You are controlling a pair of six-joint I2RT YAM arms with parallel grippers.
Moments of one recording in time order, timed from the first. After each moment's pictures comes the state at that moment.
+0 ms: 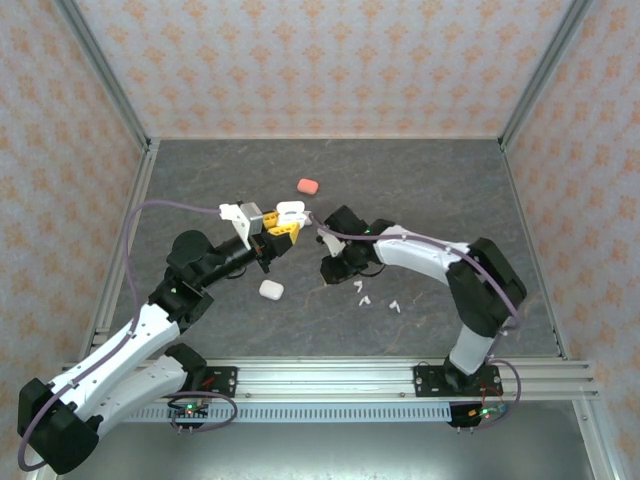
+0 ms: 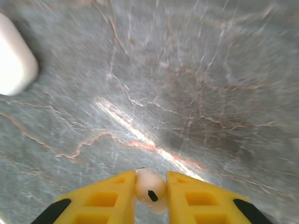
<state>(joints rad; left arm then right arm) -0.54 0.82 0.61 0.31 0.39 -0.16 0.74 1.69 1.14 -0.62 -0.26 0.22</state>
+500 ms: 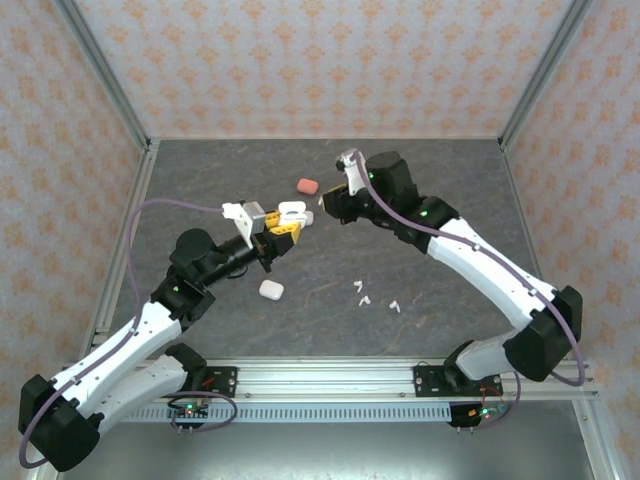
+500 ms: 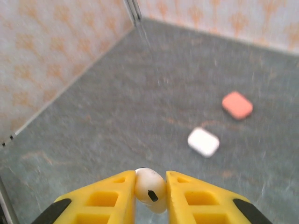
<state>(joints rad) -0.54 0.84 0.61 0.31 0.39 -0.16 0.66 1.37 1.34 -0.44 -0.20 0.18</state>
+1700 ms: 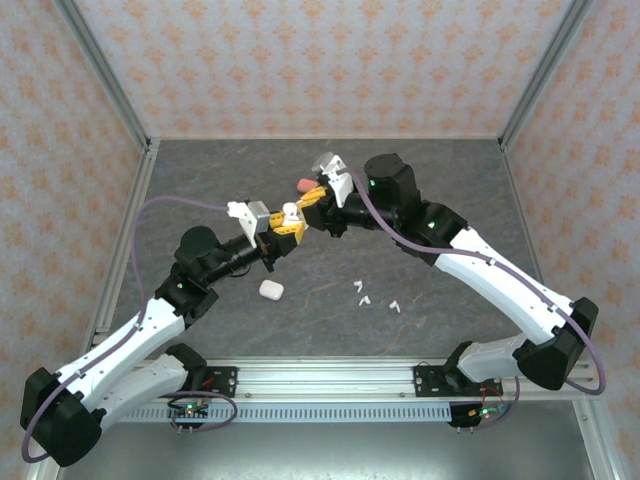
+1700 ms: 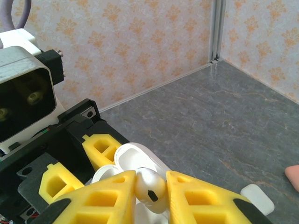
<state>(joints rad) -0.54 0.88 0.61 0.33 0.42 -0.17 0.80 1.33 1.39 -0.41 -0.38 0.01</state>
